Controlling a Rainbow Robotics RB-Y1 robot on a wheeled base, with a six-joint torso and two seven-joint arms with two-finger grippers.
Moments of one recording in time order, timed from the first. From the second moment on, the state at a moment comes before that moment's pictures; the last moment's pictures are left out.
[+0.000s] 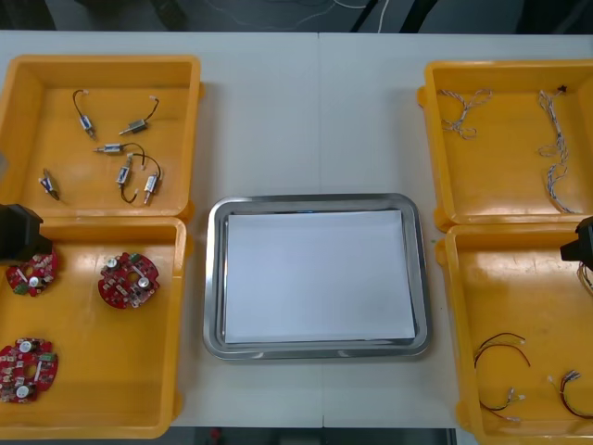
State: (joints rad) right arm -0.18 -0.62 -0.39 -2.10 -0.72 1.92 1.45; left arm -0.14 0.82 0.26 -2.17 0.85 1.84 -1.11
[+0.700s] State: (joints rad) right arm -0.18 -0.62 -0.39 -2.10 -0.72 1.92 1.45; left arm -0.14 0.82 0.26 -2.17 0.85 1.84 -1.11
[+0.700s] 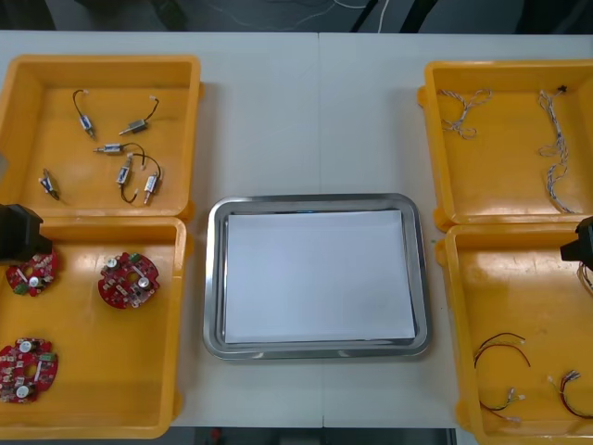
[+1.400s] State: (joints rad) right arm -0.18 -0.62 -0.39 -2.10 -0.73 1.92 1.42; left arm -0.13 0.82 0.26 -2.17 0.85 1.84 -1.11
